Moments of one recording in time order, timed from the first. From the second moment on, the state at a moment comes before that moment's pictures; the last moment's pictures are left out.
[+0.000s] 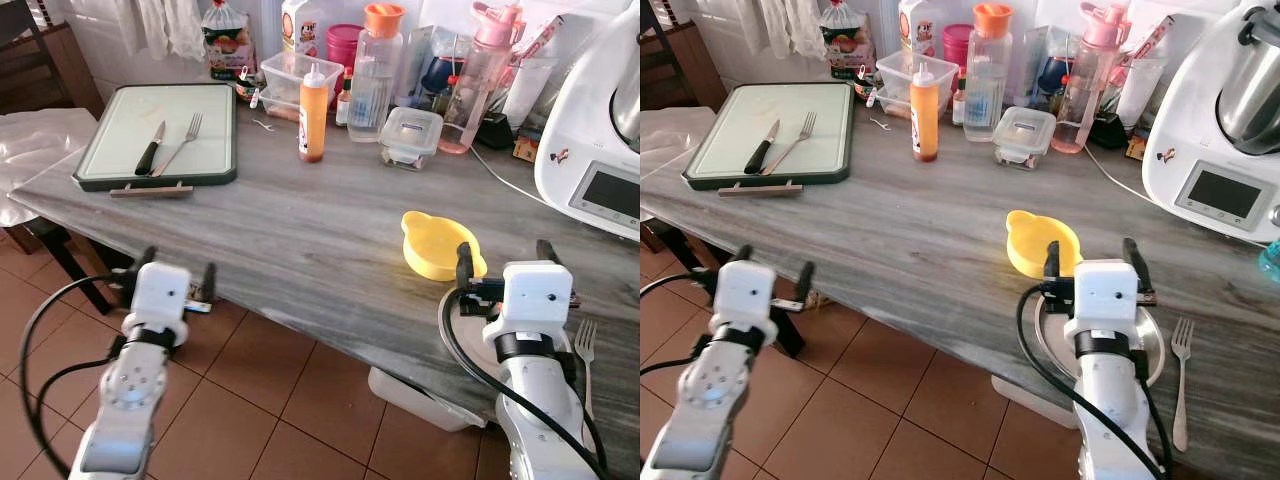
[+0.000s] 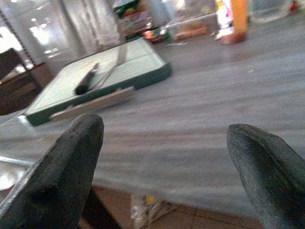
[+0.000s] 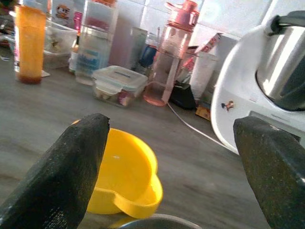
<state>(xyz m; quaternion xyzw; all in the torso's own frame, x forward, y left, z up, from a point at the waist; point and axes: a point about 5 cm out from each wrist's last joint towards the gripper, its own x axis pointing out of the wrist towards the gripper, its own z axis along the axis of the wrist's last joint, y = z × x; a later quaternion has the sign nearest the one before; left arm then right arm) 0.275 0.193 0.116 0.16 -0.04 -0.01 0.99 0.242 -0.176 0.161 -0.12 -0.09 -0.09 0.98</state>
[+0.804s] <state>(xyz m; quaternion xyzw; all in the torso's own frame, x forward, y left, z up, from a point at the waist) 0.291 0.180 0.124 0.15 -0.05 -0.02 0.99 0.236 -0.180 0.158 -0.12 -0.09 -0.11 0.98</state>
